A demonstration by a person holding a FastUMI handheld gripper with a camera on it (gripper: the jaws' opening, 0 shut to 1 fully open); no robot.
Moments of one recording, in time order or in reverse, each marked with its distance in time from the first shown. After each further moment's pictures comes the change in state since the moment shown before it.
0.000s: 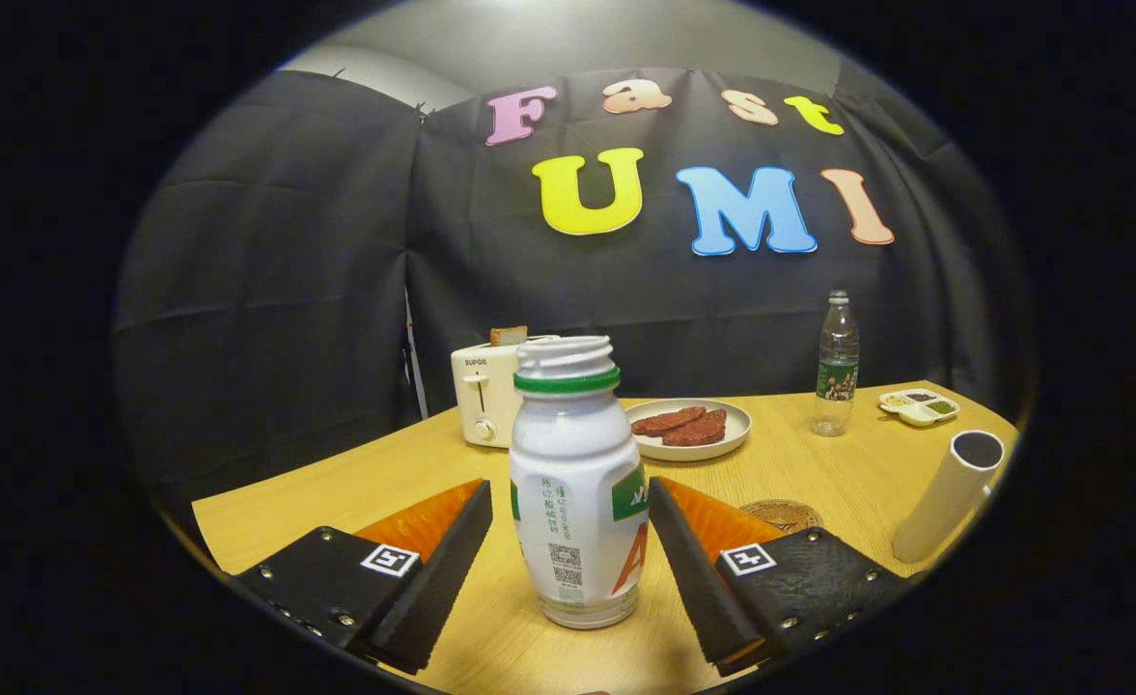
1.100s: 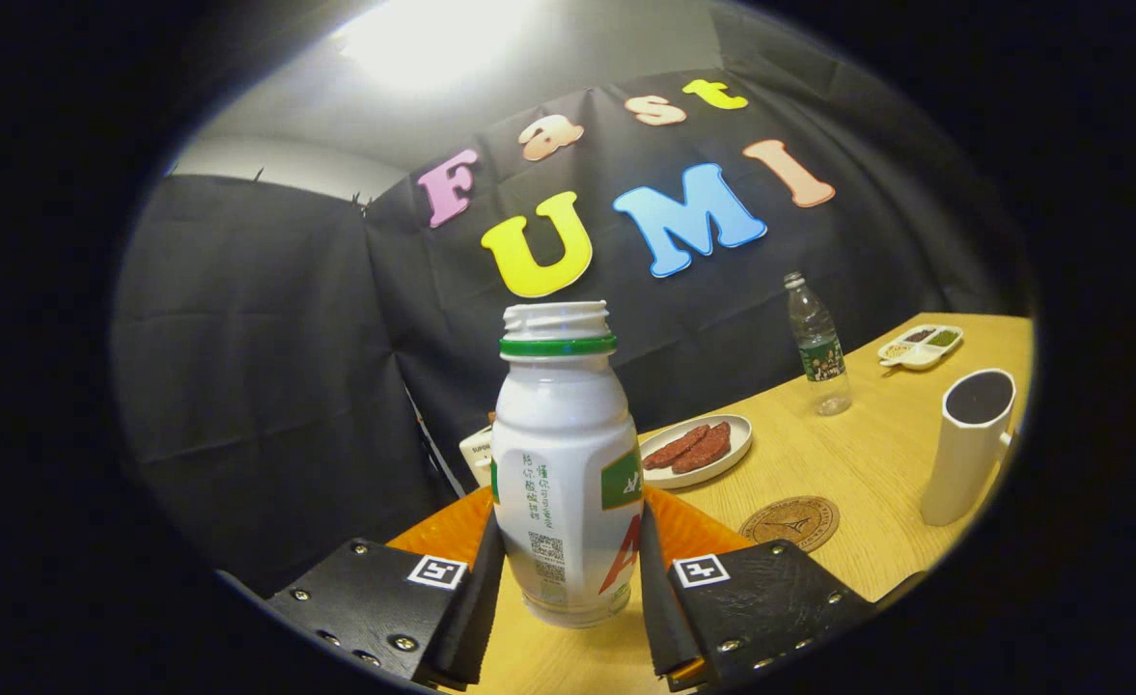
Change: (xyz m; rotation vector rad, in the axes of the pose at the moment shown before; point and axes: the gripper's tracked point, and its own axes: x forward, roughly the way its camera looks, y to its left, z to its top) arm -0.030 -0.029 0.062 0.396 -0.207 0.063
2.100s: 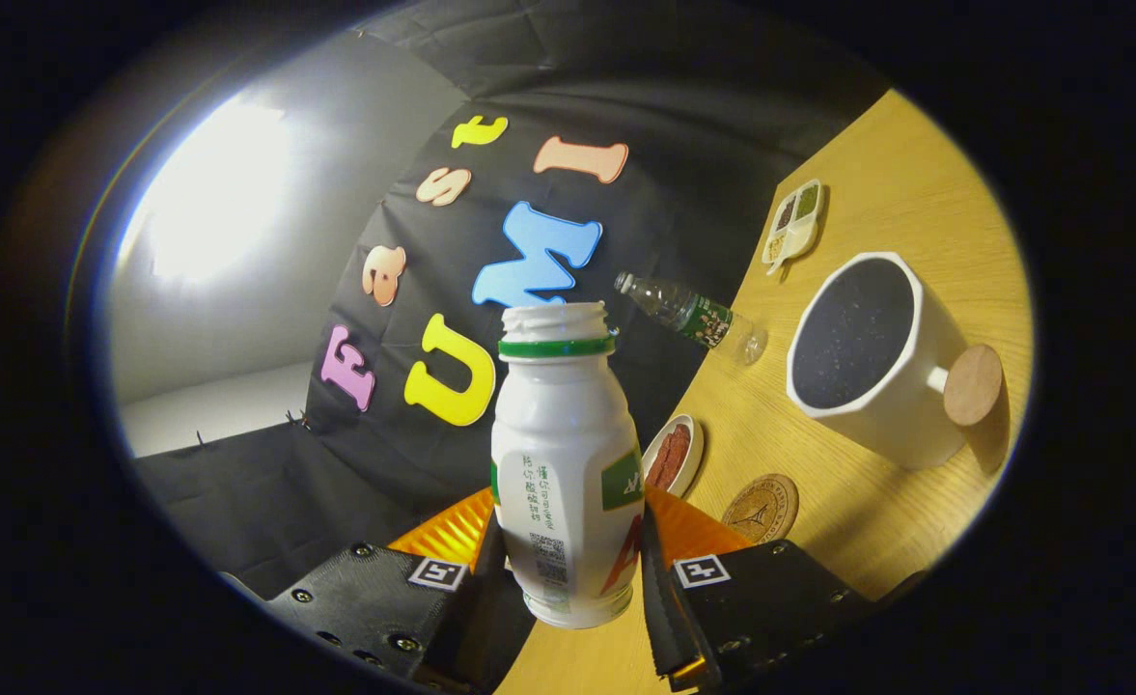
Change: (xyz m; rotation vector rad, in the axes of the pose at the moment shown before) arm -0.031 -0.102 0.055 0.647 -0.170 -0.068
